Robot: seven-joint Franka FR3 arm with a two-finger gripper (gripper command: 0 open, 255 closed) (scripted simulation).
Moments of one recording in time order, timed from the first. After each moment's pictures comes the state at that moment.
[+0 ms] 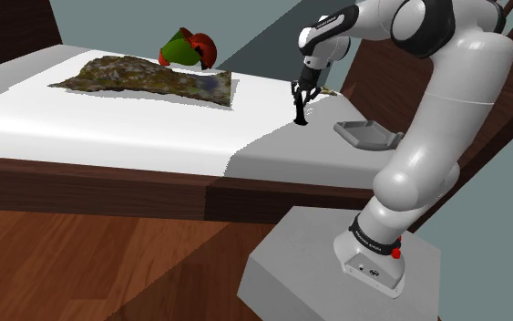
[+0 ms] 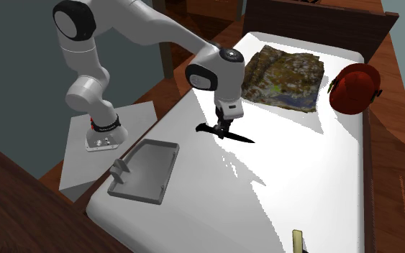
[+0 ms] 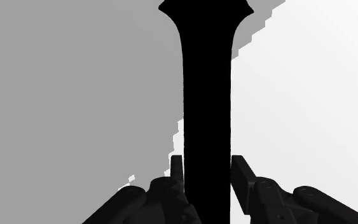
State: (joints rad) arm -0.37 0.21 -0.29 -1.90 0.11 2.11 0.22
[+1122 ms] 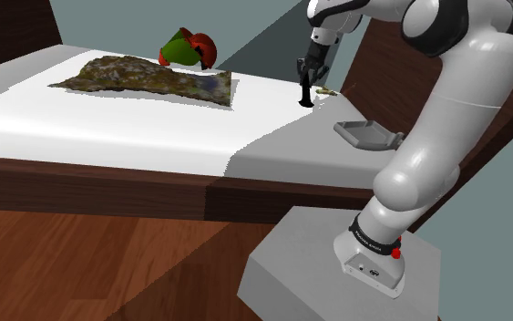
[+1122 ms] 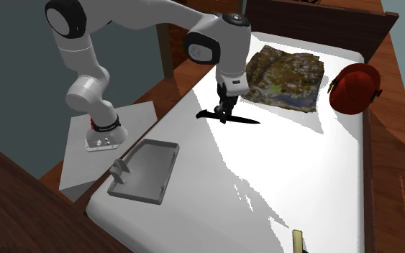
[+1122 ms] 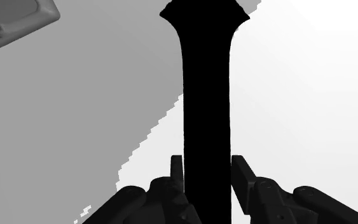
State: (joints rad) arm -0.37 0.15 -0.30 -1.74 0.09 1.89 0.25
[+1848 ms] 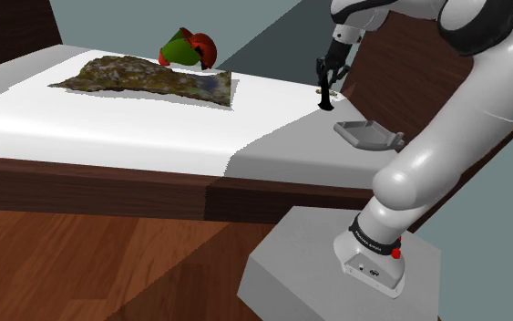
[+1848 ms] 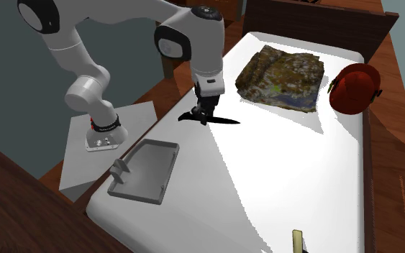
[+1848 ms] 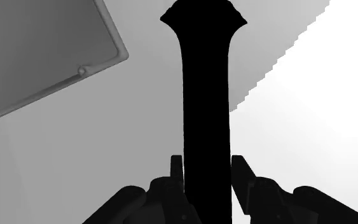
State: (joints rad) arm -0.40 -0.04 -0.33 -1.91 0.03 1.87 0.19
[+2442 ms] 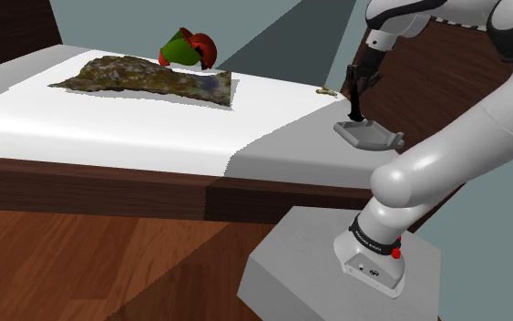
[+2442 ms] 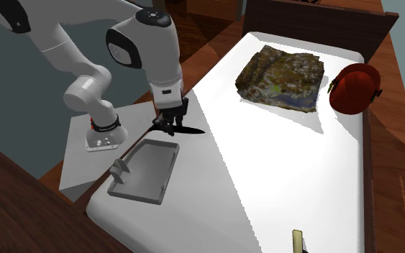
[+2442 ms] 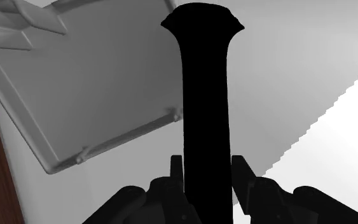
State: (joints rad) arm -0.49 -0.27 -0.41 -2.11 -0.07 1.86 0.07
